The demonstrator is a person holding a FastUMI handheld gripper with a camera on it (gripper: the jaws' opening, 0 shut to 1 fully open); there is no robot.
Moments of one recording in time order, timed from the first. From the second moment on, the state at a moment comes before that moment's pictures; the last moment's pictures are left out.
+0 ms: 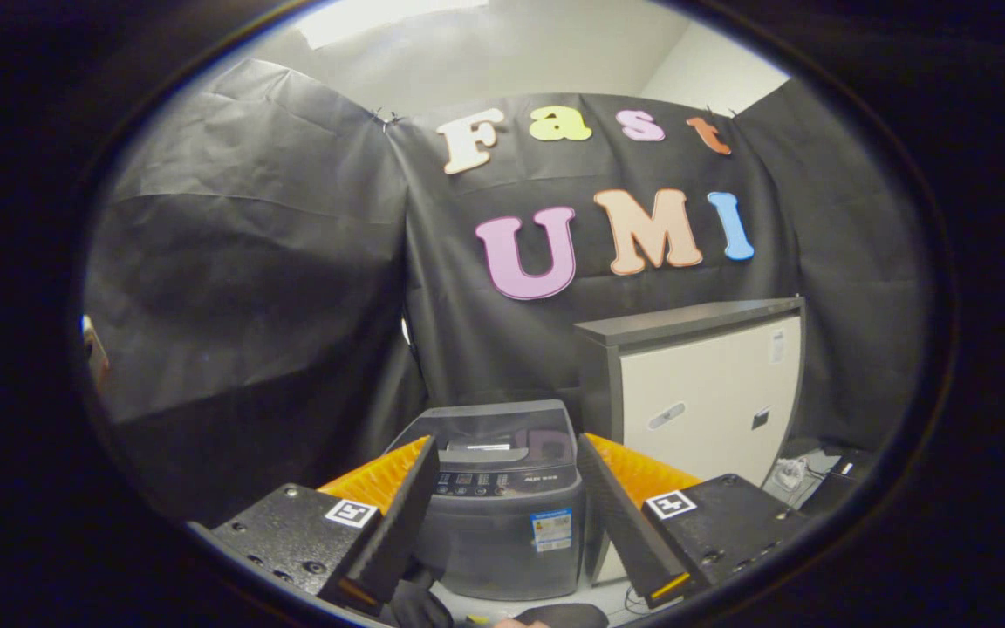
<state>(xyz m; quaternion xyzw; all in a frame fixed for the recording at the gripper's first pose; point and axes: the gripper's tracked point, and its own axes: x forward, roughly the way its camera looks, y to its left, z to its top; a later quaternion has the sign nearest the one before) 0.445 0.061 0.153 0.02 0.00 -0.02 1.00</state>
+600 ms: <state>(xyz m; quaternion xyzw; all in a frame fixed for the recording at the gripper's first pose) 0.403 0.067 0.152 0.03 -0.01 -0.02 1.00</state>
